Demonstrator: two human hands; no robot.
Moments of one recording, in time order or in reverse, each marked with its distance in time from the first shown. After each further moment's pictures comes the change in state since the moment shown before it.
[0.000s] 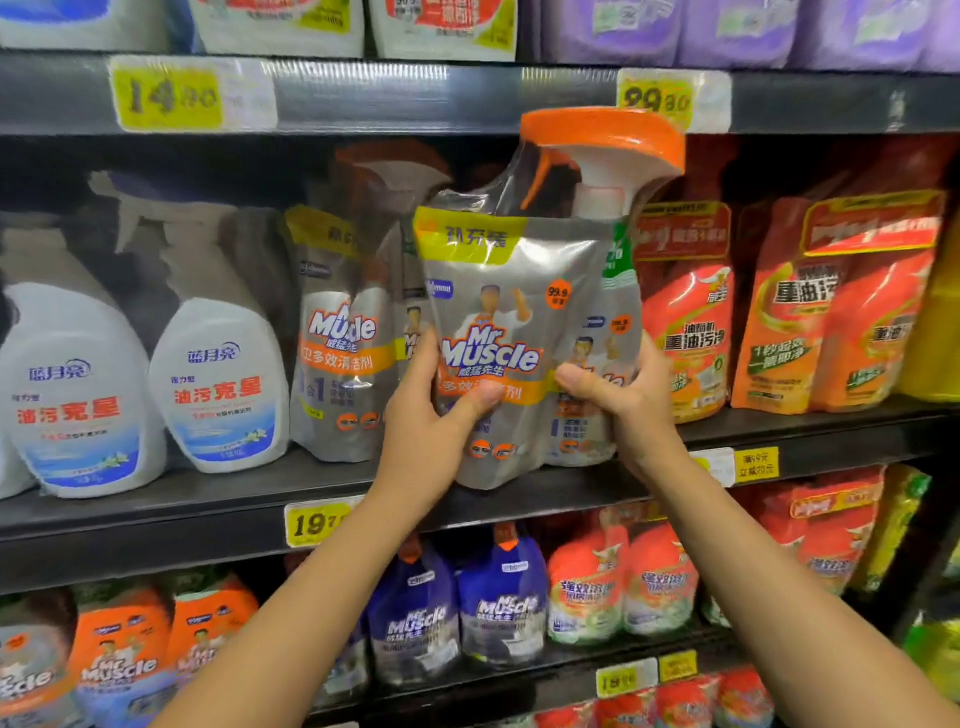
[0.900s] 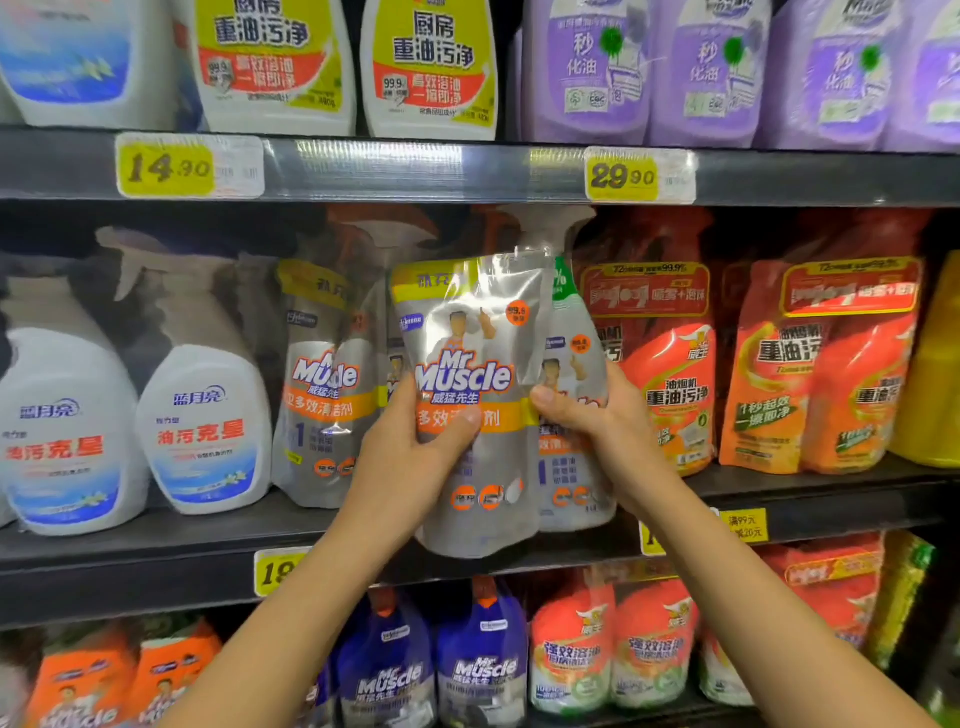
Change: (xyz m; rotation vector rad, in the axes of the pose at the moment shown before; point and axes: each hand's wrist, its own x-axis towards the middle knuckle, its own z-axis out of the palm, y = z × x) left_hand 0.005 0.027 0.003 0.053 -0.014 -0.095; right_hand 0.017 -0.027 -0.003 -0.030 -0.143 0.207
